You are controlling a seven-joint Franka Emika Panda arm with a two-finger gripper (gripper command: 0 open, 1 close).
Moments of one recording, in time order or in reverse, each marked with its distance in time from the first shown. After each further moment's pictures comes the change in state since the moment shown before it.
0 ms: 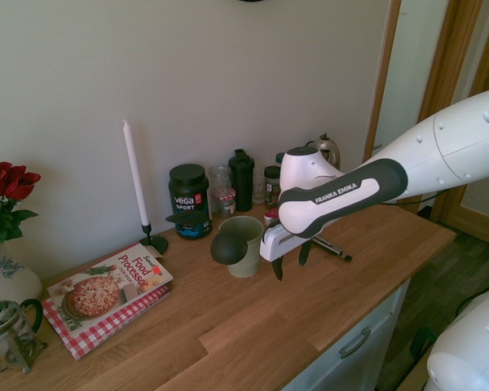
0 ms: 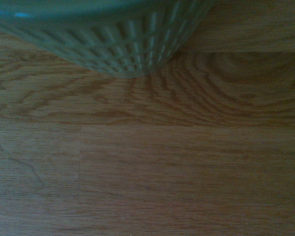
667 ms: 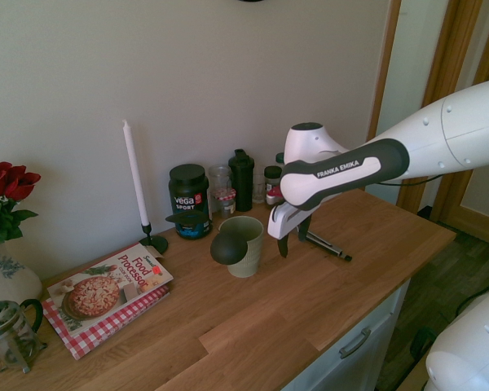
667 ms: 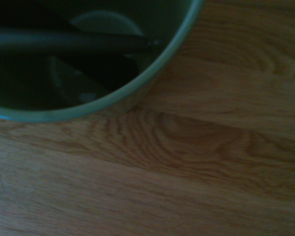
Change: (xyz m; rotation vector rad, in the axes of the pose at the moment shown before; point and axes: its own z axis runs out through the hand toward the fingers) arm 0.064 0.014 -0.057 0.014 0.047 -0.205
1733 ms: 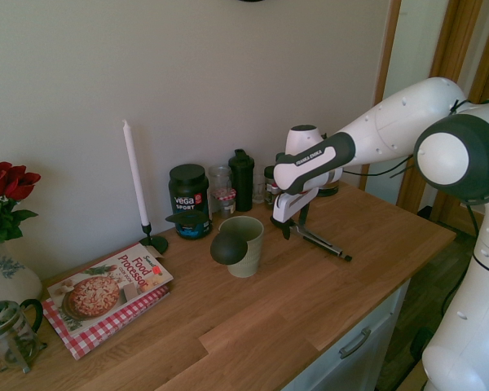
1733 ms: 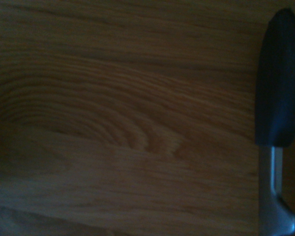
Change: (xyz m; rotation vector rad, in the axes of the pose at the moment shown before) arm 0.120 0.017 0.074 -0.019 -0.023 0.019
